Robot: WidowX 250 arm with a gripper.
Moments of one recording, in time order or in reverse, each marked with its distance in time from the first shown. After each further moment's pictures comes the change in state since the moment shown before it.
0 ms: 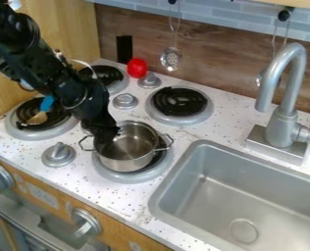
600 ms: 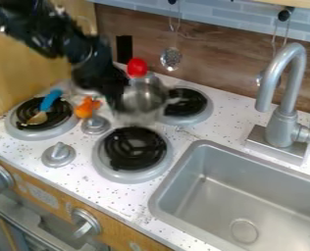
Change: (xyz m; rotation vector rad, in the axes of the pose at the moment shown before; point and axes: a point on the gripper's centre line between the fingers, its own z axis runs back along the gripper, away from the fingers) arm 0.064 0.039 0.036 0.031 -0.145 0.260
